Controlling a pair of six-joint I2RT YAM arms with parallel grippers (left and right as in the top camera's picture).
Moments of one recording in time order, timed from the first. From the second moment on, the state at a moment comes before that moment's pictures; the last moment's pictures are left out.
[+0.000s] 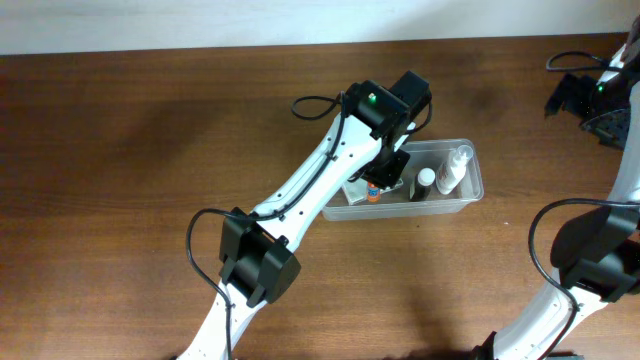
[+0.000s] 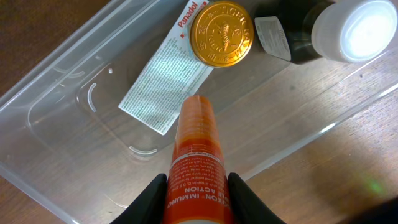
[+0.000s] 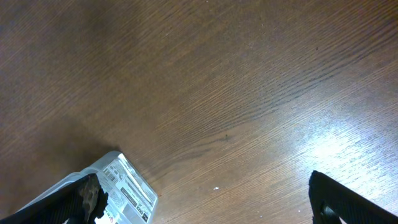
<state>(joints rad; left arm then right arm) -0.76 2.39 2.49 -1.55 0.05 -0.18 -0.43 2.08 2.21 -1.45 -0.04 0.19</state>
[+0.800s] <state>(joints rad) -0.77 2.45 2.49 -1.56 0.08 -0.18 -0.43 2.08 2.21 -1.45 -0.04 0.19</state>
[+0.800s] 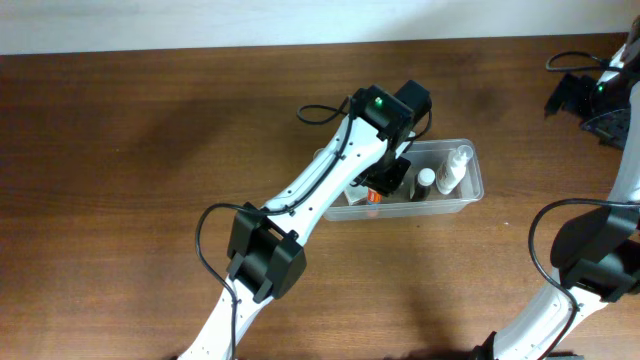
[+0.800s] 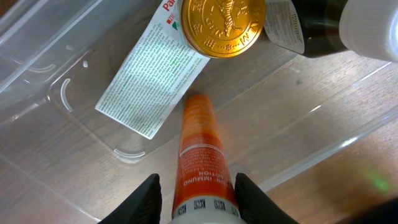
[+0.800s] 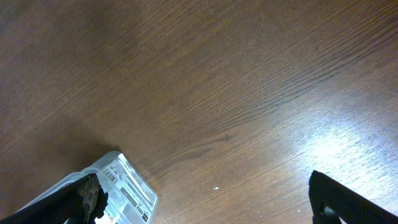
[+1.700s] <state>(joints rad) -0.50 2.16 2.79 -1.68 0.06 -0.17 -0.43 2.08 2.21 -1.45 -0.04 0.19</state>
